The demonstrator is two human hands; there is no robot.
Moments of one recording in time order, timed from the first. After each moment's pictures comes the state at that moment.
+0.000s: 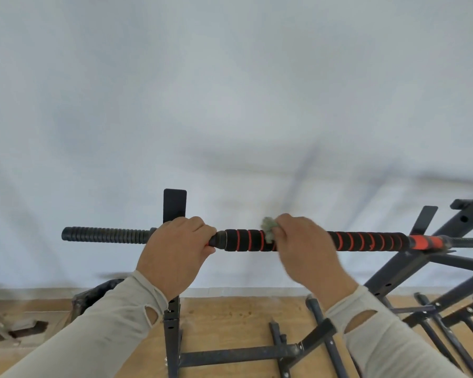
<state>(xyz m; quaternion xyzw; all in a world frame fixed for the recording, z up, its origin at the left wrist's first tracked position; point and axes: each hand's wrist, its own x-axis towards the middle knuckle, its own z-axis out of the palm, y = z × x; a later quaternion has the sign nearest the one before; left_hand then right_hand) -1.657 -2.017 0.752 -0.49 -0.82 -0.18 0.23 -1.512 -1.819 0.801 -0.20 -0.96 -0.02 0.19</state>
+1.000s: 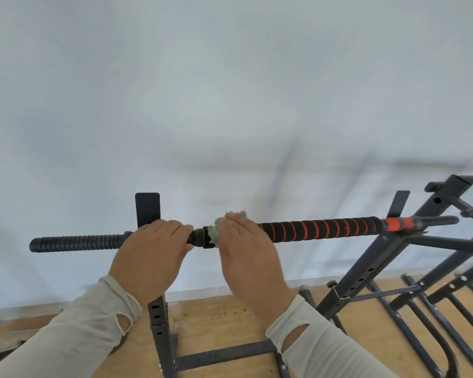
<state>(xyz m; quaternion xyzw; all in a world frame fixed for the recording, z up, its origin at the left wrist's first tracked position) -1.659 -2.013 0.752 -0.50 -0.82 -0.11 0.25 -1.531 -1.857 0.751 -0.07 -0.94 0.06 0.34</state>
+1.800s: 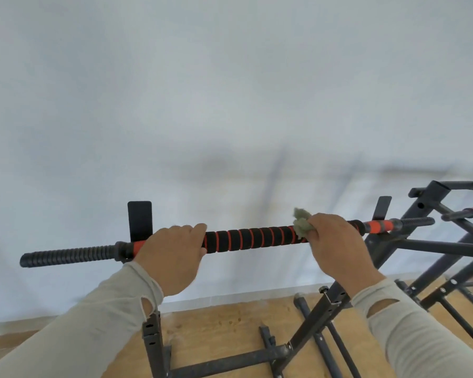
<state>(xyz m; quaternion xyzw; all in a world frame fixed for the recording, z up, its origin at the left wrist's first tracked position) -1.639 -1.976 0.779 -0.51 -0.85 -0.05 0.12 -1.441 -1.732 0.808 -0.31 -0.93 -0.03 0.17</state>
